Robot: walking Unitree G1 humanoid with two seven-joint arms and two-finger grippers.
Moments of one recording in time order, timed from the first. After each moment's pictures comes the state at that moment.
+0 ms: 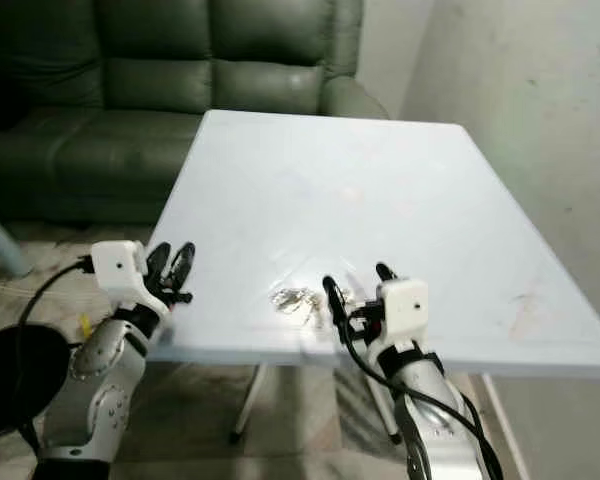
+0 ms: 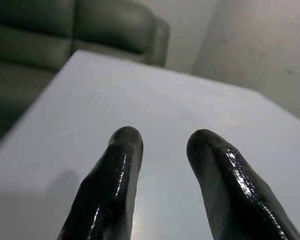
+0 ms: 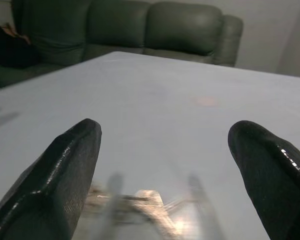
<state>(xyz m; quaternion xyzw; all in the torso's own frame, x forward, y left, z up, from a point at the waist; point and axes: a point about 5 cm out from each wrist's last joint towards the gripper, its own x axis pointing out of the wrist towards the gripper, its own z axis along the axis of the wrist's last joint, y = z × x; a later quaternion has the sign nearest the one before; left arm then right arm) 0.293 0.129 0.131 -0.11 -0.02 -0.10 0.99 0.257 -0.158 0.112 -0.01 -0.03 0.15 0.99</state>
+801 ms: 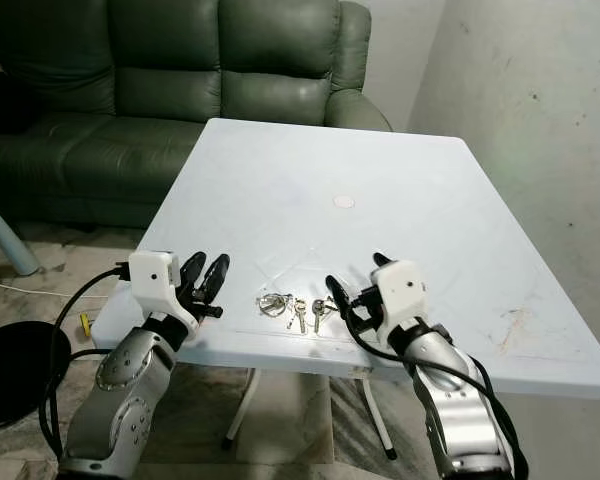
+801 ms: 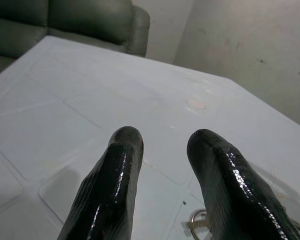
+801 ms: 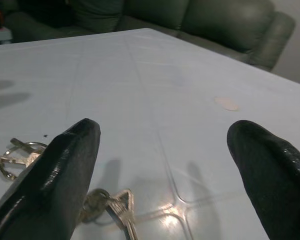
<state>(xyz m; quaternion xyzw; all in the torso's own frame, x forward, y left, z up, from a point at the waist) 0.278 0.102 0.119 -0.12 0.01 -0.16 0.98 0.290 -0.165 0.115 -0.08 0.01 0.22 0.97</state>
